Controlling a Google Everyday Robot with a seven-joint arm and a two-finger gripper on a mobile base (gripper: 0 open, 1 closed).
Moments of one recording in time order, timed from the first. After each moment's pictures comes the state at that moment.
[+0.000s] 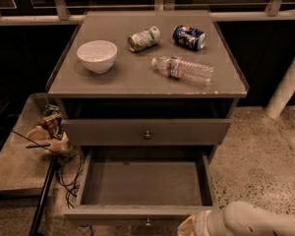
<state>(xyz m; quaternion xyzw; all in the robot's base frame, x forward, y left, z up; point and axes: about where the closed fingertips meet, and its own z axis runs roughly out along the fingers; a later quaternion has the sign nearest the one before) 0.347 -0.145 0.409 -0.56 0.78 0.17 0.23</state>
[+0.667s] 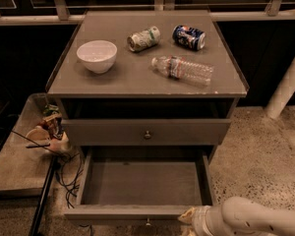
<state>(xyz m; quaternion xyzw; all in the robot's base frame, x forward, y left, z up) 0.366 -0.144 0.407 -0.56 0.77 0.17 0.24</state>
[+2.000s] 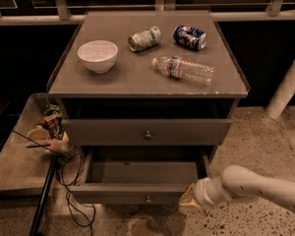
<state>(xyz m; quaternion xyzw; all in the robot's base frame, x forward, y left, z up) 0.456 -0.166 0.401 -0.59 0.75 0.17 0.26</state>
